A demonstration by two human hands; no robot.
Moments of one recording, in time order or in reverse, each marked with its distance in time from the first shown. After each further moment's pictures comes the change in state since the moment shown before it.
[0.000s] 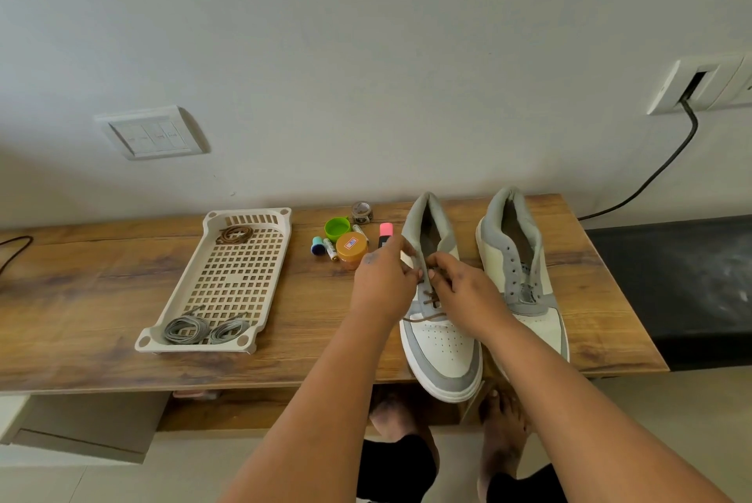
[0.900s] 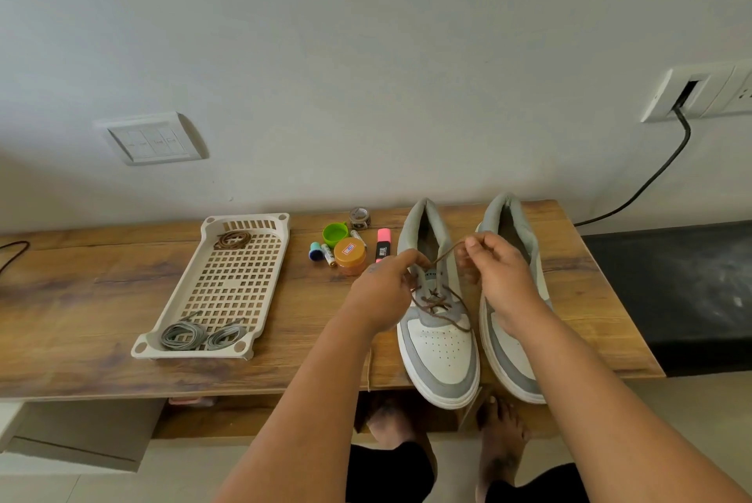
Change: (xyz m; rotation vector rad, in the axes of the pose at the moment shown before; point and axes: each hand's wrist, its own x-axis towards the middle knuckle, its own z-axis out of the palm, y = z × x) left_hand -0.001 0.000 -0.014 0.062 -0.285 0.086; right_hand 0.004 0.001 -0.036 0.726 0.250 0.249
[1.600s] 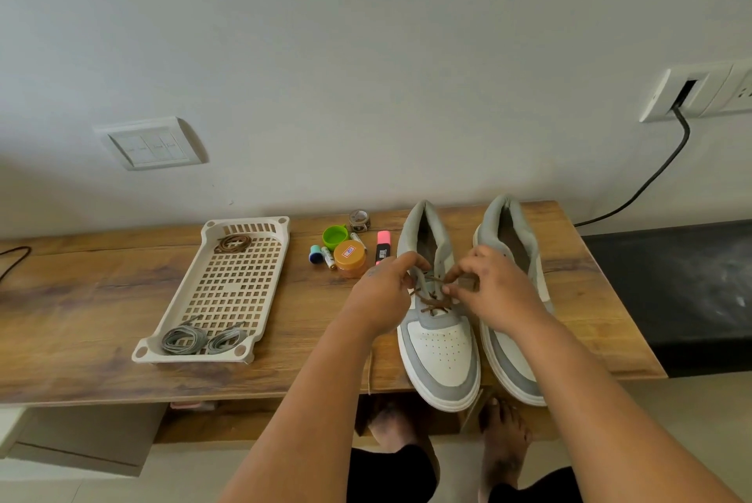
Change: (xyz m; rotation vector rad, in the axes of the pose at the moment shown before) left_hand 0.001 -0.001 0.002 -0.012 0.014 0.015; right_hand 0.004 0.011 -0.013 -0.862 -0.206 -0.291
